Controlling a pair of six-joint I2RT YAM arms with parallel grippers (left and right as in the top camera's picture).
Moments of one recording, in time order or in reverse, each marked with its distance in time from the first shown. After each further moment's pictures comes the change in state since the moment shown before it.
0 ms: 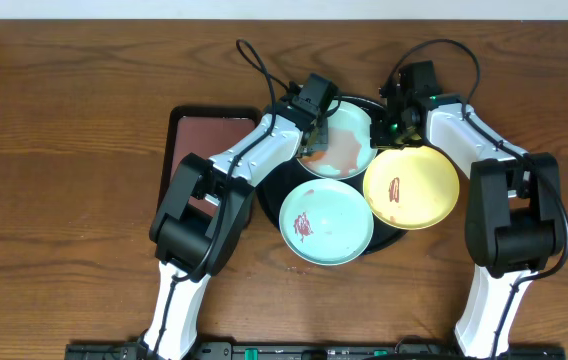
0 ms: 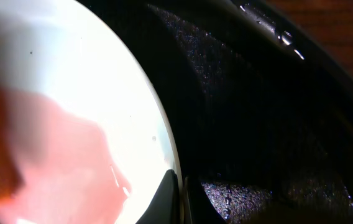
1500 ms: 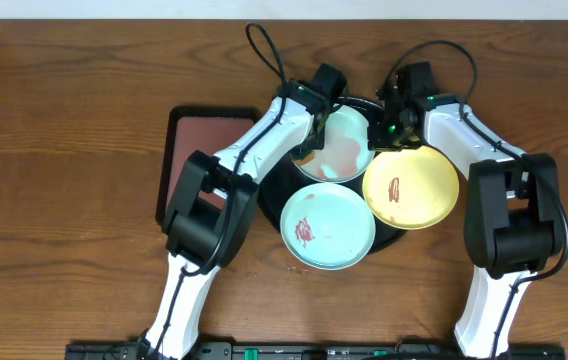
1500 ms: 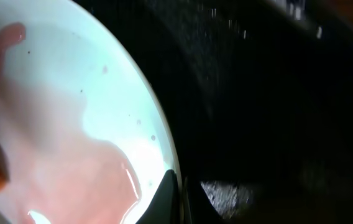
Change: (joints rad) left arm -0.011 0.066 0.235 -0.390 -0.112 -0.043; right arm 0.008 -0.005 0.000 -0.026 -0.014 0.003
